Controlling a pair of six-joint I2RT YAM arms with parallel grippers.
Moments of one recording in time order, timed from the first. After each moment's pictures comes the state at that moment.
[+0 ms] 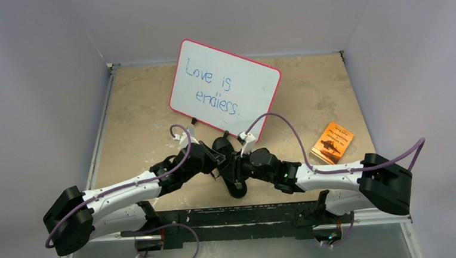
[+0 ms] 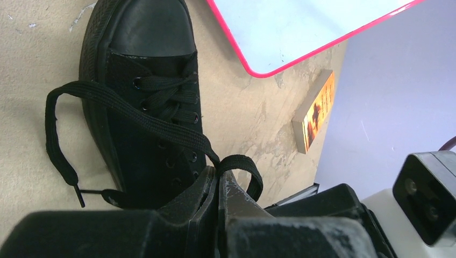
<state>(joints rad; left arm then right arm) -0.94 1.08 0.51 -0.01 -0.25 -1.37 1.12 1.27 0.48 0.38 0.08 0.77</state>
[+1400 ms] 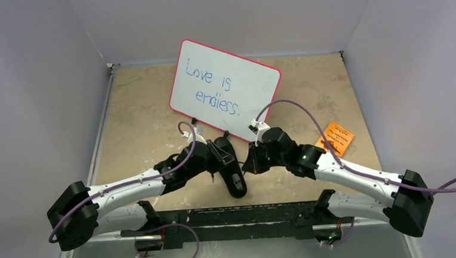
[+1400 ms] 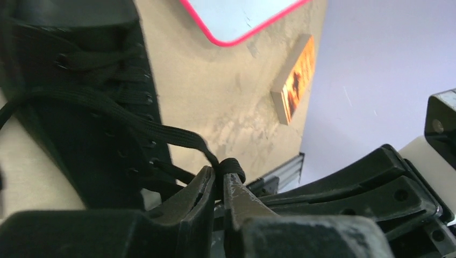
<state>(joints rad) -0.96 1.13 0.53 0.10 -0.13 -1.35 0.93 1.04 0.66 -0.29 -0.09 0.69</state>
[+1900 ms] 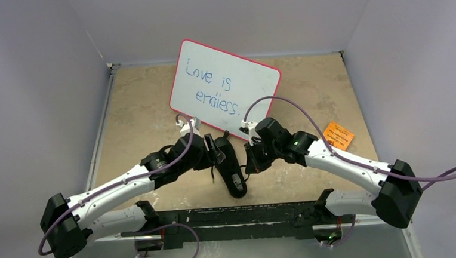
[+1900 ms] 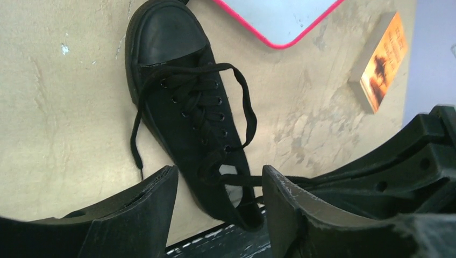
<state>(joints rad) -0.92 1.03 0.70 -0.36 -0.21 -1.03 0.84 1.20 0.85 -0.57 -0.29 0.42</state>
